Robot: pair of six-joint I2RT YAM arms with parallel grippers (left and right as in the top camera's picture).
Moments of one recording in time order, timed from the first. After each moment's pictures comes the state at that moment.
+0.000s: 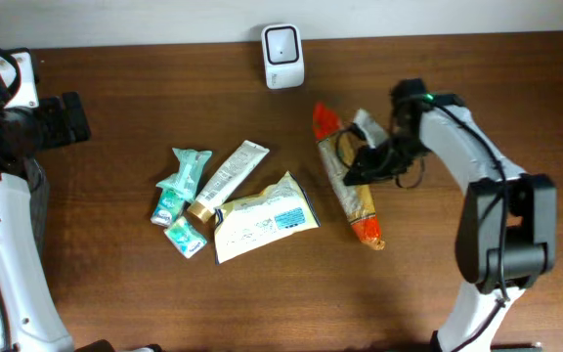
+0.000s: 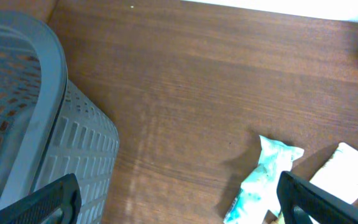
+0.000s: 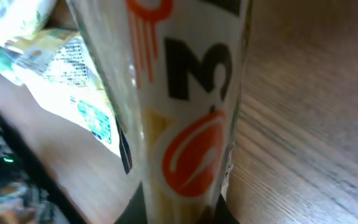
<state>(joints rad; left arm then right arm) 0.31 1.53 1.77 -1.09 0.00 0.11 0.07 2.02 1.48 -1.07 -0.64 -0.29</state>
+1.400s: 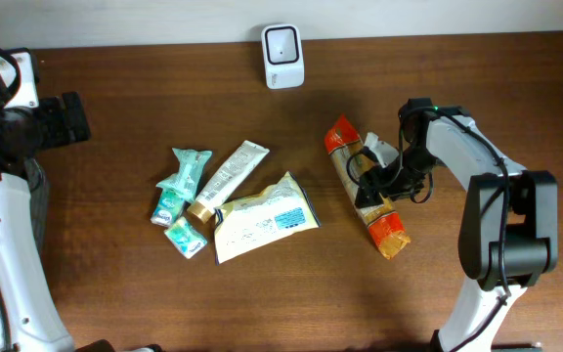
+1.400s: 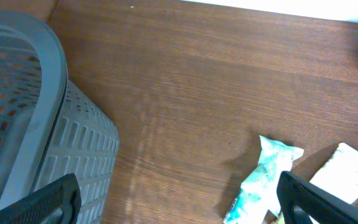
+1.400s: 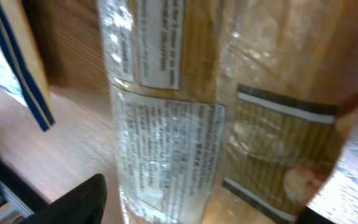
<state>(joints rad) 0.31 1.53 1.77 -1.09 0.00 0.11 0.04 2.03 1.40 -1.12 -0.46 -0.38</state>
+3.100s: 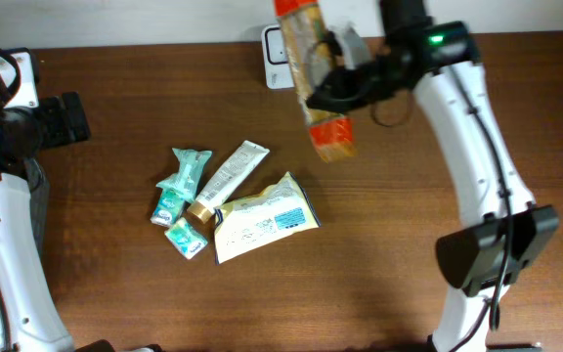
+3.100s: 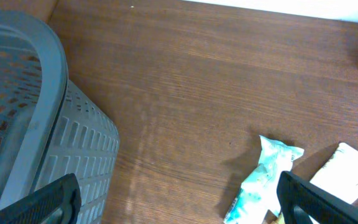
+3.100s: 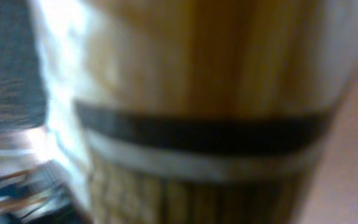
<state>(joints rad) 0.31 1.53 1.77 -1.09 0.00 0.11 0.27 2.03 2.20 -1.21 -0.55 -0.05</state>
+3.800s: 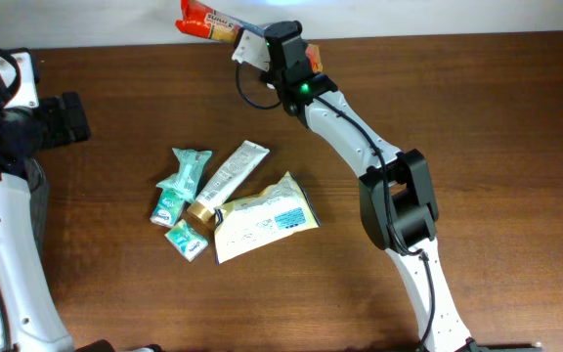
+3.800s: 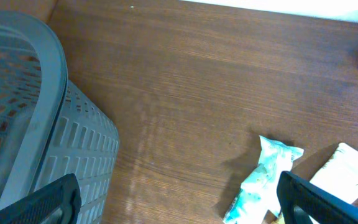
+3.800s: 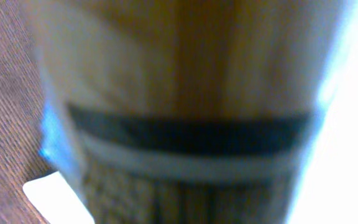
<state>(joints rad) 0.31 1.53 1.77 -1.09 0.00 0.11 0.46 2.51 2.19 -0.14 0.23 -0.93</state>
